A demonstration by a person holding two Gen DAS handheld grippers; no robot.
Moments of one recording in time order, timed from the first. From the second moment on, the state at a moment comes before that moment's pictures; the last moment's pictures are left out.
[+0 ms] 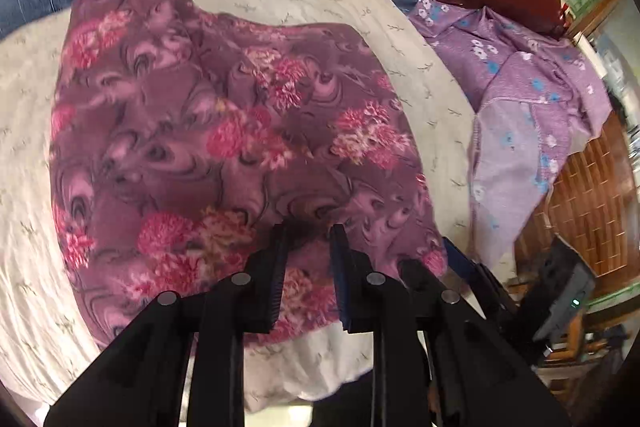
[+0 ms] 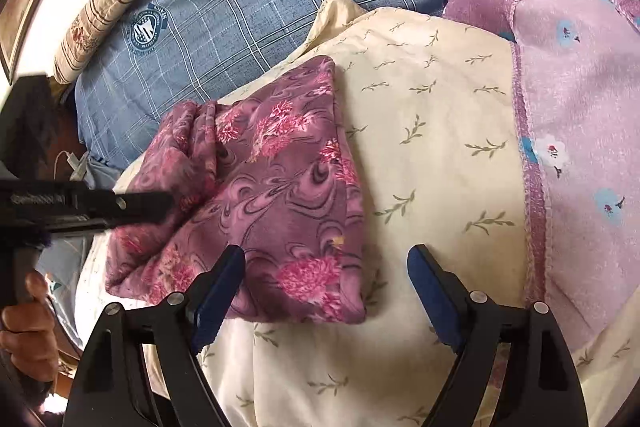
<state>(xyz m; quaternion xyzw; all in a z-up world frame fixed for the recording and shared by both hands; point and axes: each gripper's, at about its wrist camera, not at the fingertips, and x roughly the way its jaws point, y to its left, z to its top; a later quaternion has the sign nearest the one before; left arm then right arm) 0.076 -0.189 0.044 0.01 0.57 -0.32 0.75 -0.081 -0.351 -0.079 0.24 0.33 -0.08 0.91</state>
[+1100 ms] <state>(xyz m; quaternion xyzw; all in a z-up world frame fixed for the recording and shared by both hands) 0.280 -0.251 0.007 0.18 0.67 -0.09 0.72 0.028 -0.274 -0.060 0.21 0.32 0.13 0.92</state>
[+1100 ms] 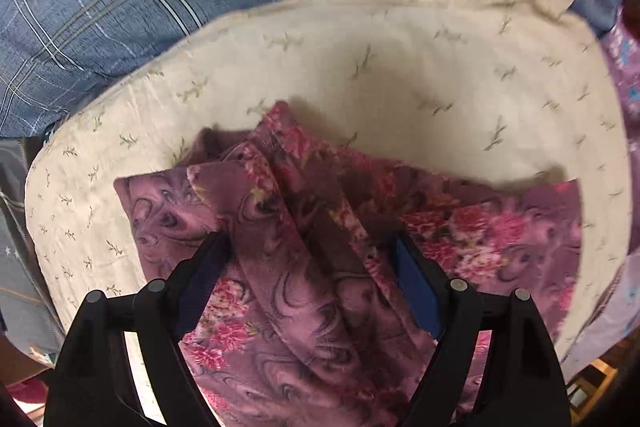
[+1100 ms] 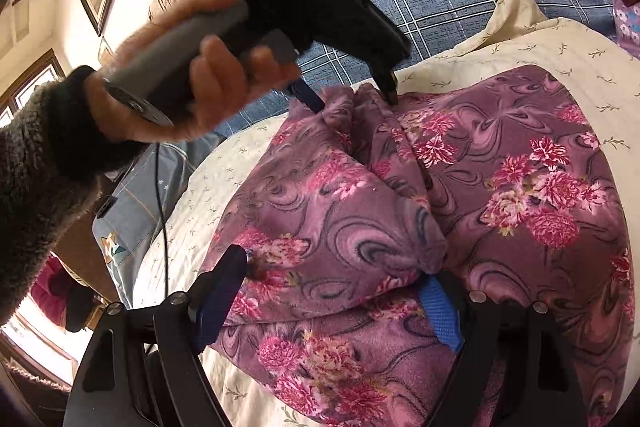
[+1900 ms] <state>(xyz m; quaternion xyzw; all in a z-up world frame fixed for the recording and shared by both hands) 0.160 -0.333 0.053 0.09 0.60 -0.27 0.75 -0.082 -0.341 -0.042 0.31 0.27 0.05 0.91</state>
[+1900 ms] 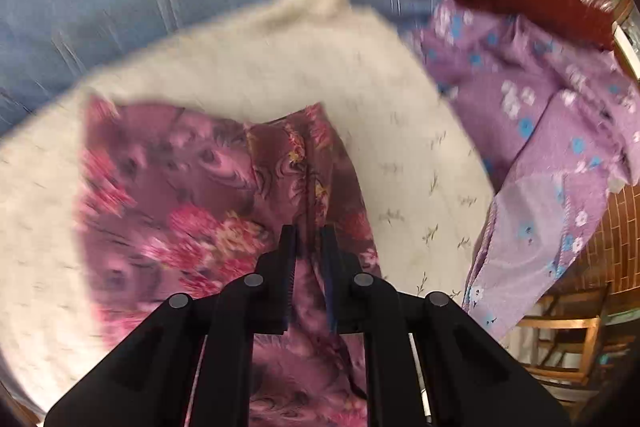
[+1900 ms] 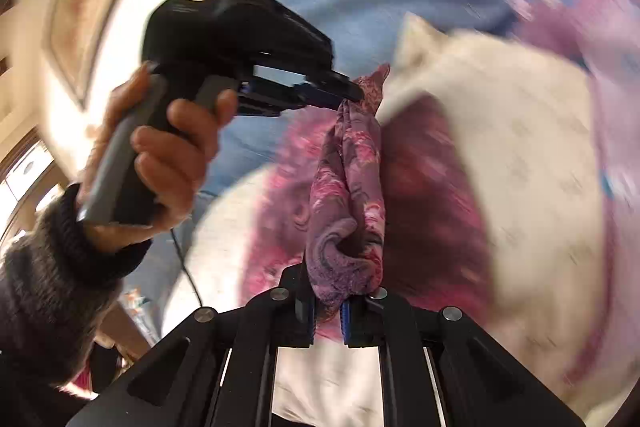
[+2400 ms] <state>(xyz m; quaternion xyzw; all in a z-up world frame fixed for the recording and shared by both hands) 0.192 -0.184 0.095 0.00 0.53 -0.26 0.81 -0.053 -0.402 0.012 0.29 0.26 0.00 0.92</state>
